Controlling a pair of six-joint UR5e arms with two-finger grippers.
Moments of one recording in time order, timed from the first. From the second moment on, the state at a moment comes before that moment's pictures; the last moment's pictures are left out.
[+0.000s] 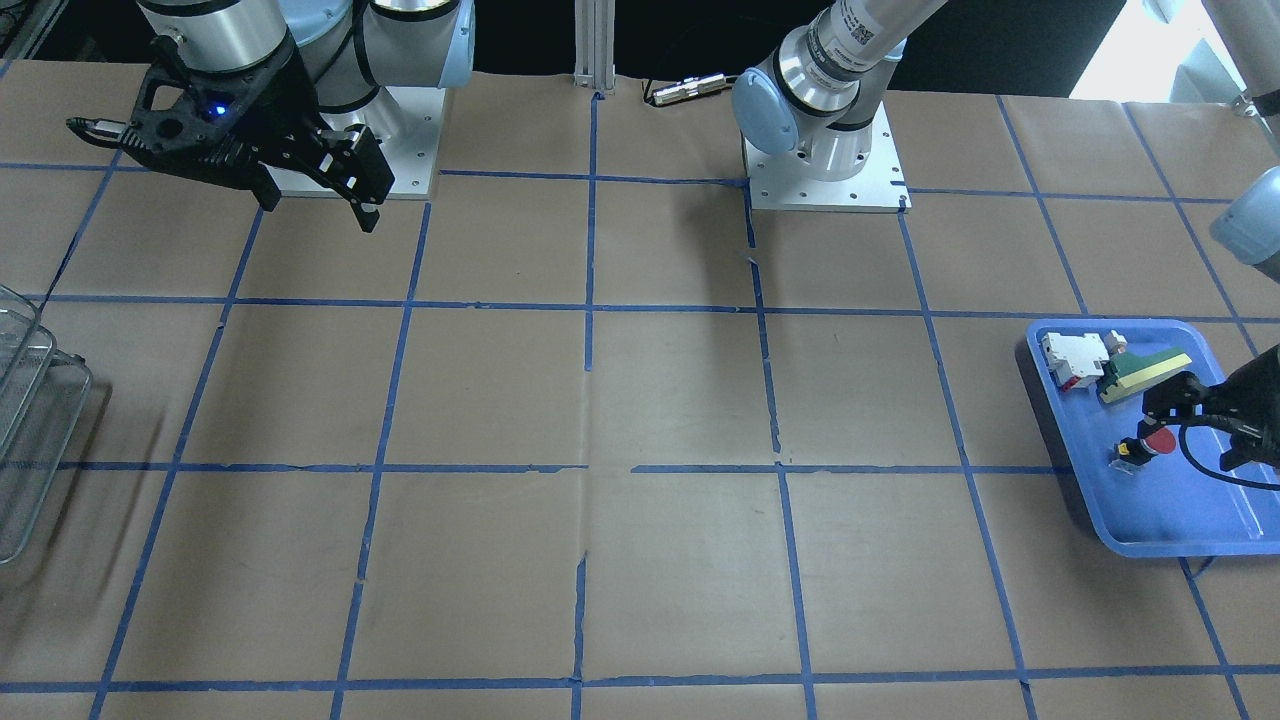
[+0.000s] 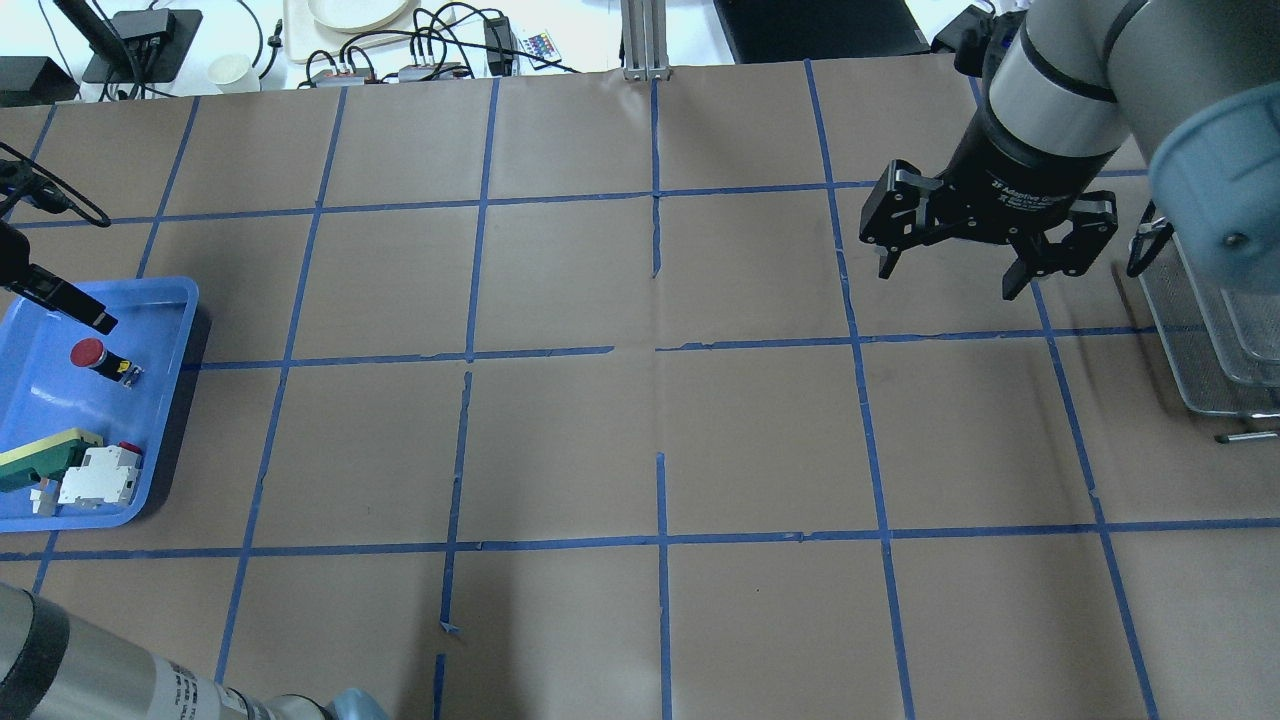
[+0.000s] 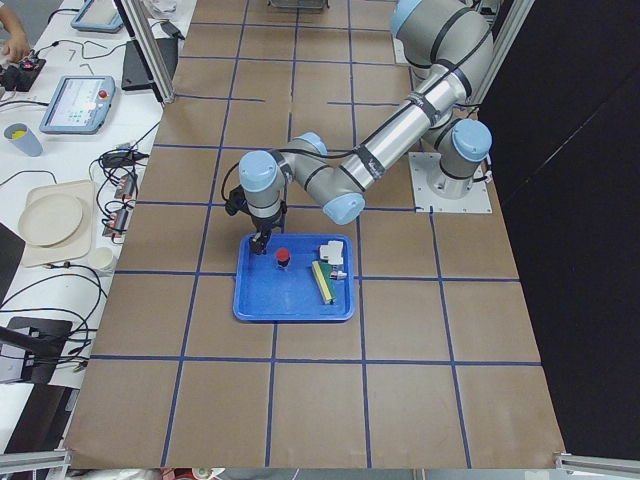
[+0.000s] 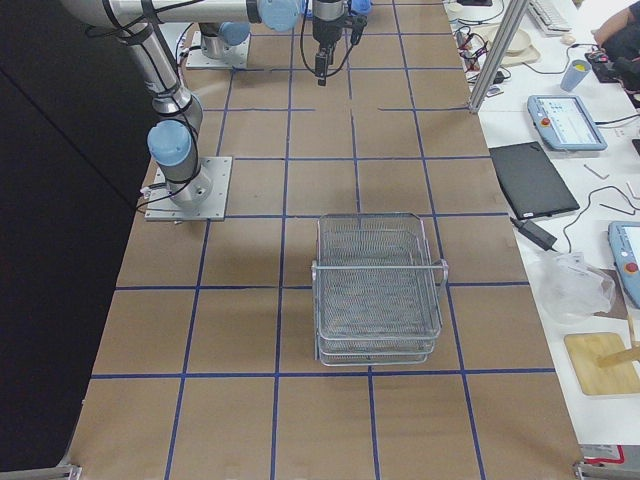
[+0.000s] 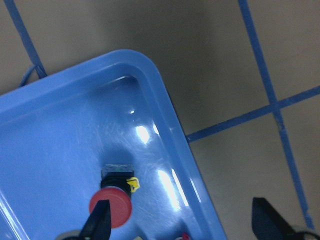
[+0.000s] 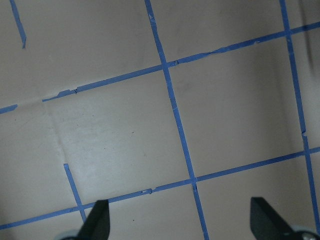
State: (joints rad) left arm -0.88 -2.01 -1.61 -1.08 1.56 1.15; right arm 1.59 -1.67 1.67 -1.57 -1.55 0.27
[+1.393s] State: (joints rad) left arm -0.84 -2.03 -1.64 -1.15 1.56 1.12; right arm 1.52 -1.62 1.72 -1.53 -0.96 0.75
